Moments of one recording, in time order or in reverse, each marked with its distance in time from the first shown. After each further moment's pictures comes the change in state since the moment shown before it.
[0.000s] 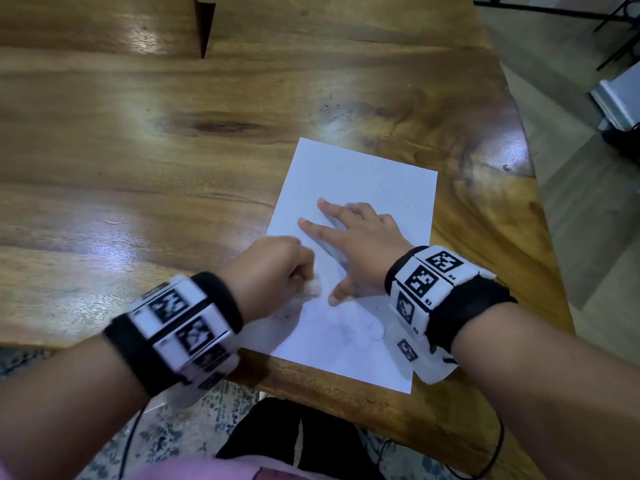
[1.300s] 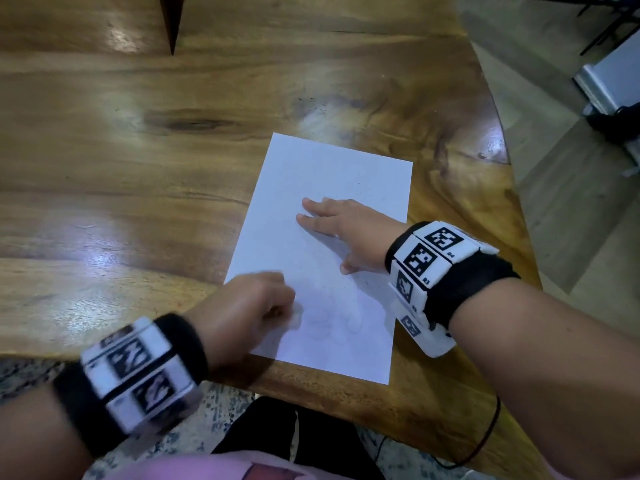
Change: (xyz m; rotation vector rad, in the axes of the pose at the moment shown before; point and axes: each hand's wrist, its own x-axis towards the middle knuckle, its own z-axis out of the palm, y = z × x) left_hand -0.024 -0.004 0.026 -0.054 -0.072 0.130; right_hand -0.004 0.033 -0.008 0.091 -0.082 -0.120
